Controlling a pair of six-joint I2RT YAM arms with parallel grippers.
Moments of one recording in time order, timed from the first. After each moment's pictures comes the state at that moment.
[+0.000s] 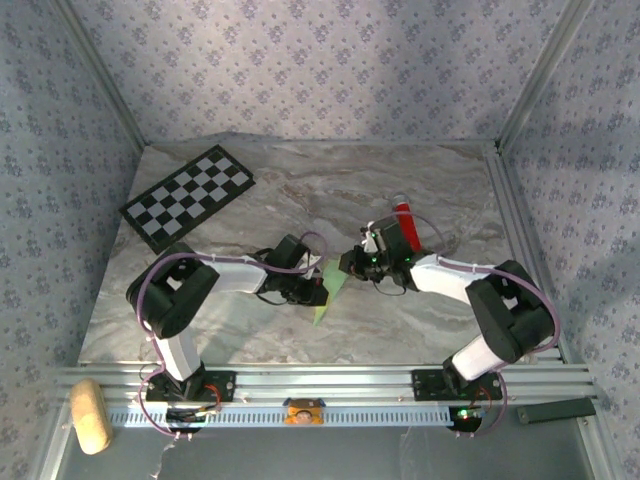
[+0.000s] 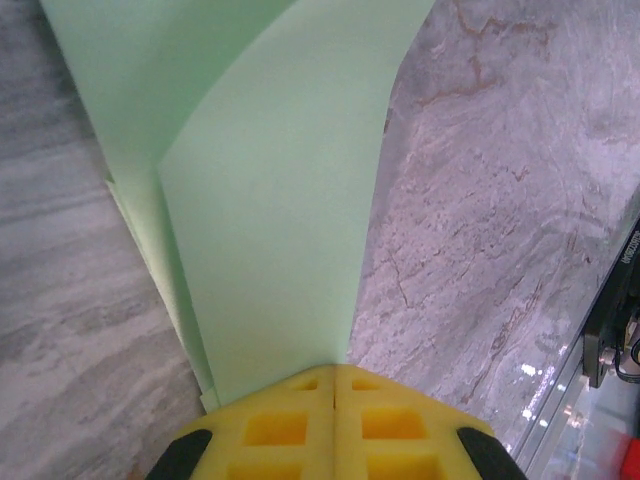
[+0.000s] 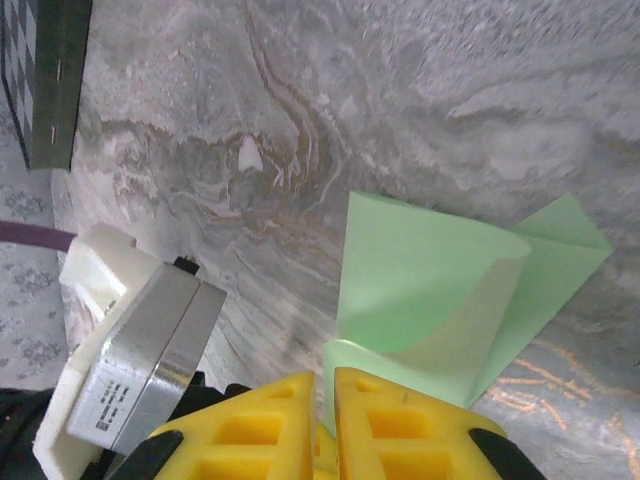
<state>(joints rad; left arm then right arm) -0.76 1.76 0.79 -0.08 0.61 -0.56 0.56 1.53 0.69 0.06 -0.44 0.84</state>
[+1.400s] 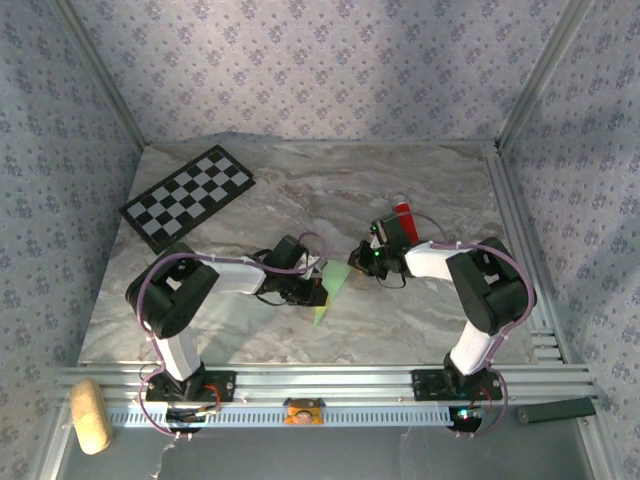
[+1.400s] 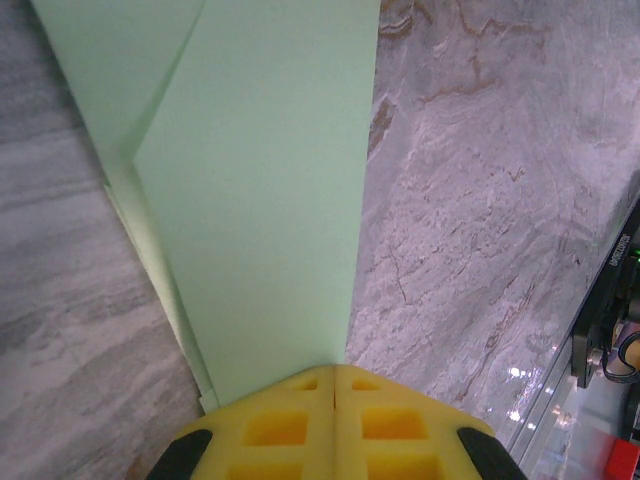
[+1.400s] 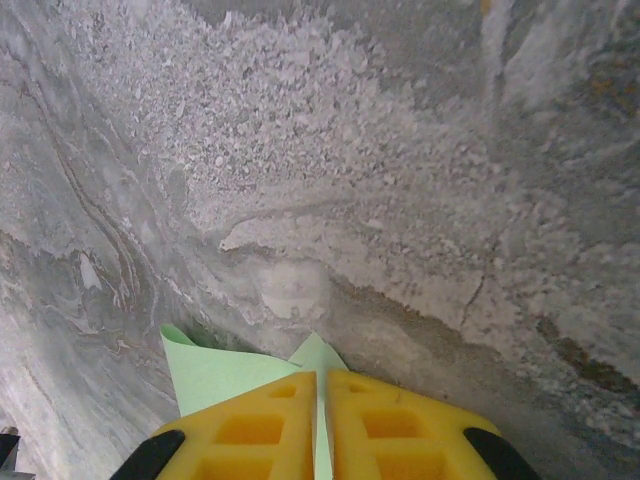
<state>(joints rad) -0.75 1.76 0.77 -0.05 0.62 -0.58 0.46 1.71 0.77 0.01 -0.36 0.86</state>
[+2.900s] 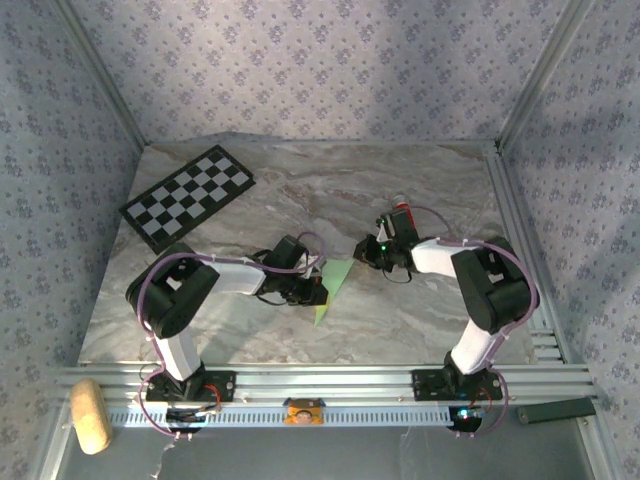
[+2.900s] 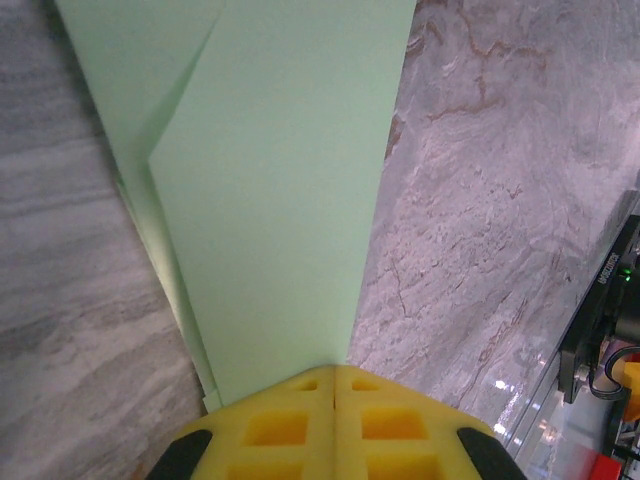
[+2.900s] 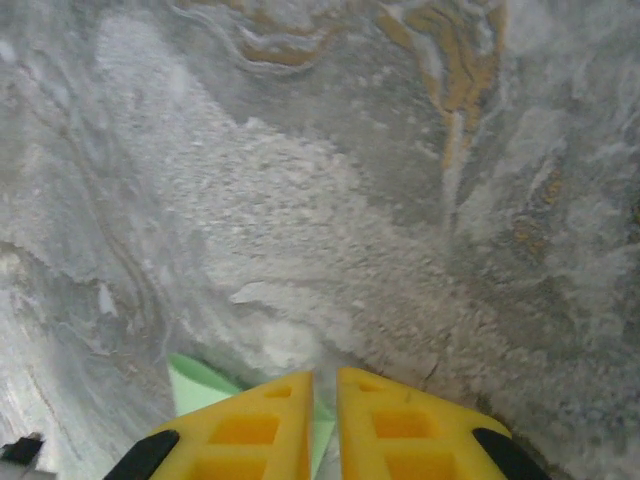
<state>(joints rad) -0.75 1.76 0.76 -0.01 0.62 -0.64 0.40 1.69 0.78 0.03 -0.39 0.77</state>
